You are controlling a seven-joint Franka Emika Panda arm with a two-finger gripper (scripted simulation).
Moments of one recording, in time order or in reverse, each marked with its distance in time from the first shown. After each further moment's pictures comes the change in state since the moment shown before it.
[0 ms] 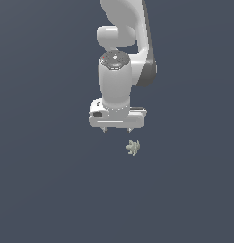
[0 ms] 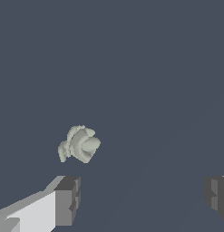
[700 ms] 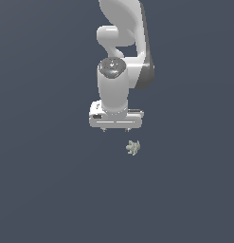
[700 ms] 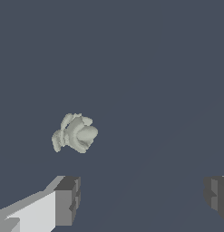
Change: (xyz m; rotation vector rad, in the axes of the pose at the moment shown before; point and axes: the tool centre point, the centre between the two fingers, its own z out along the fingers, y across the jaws) arm -0.014 0.004 0.016 0.010 -0.060 -0.004
